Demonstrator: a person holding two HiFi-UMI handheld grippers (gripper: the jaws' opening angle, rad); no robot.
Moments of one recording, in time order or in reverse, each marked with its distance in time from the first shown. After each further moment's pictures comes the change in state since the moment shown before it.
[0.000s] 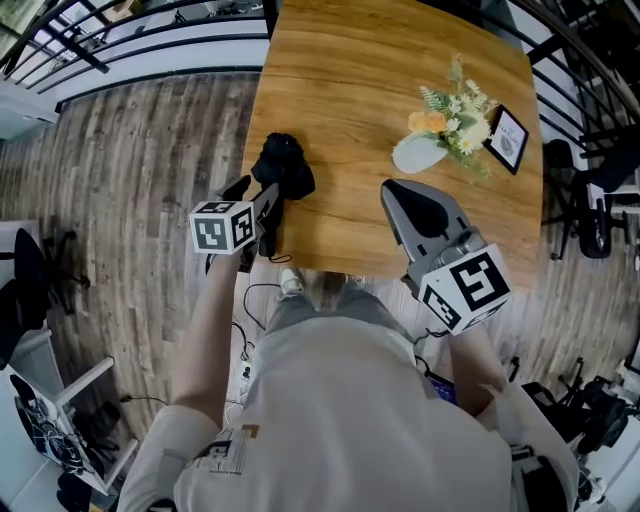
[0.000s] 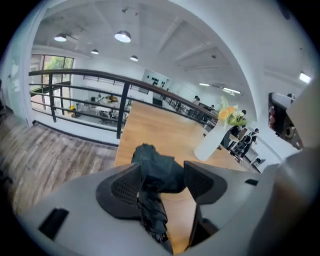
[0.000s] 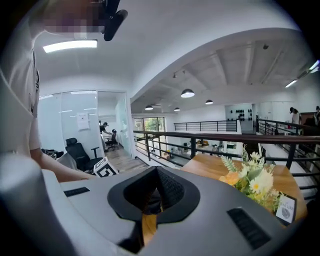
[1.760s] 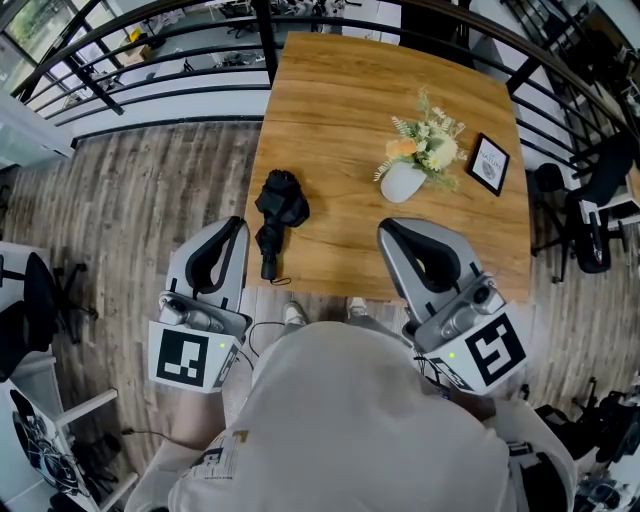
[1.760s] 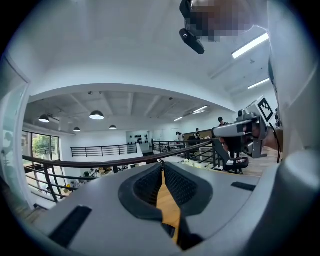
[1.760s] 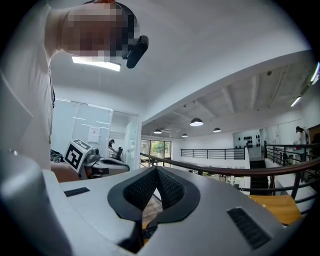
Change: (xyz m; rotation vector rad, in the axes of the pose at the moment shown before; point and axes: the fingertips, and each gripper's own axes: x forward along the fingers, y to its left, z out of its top) left arm -0.253 -0.176 0.145 0.565 -0.621 0.049; right arm -0.097 0.068 0.110 -0.152 -0.294 0.046
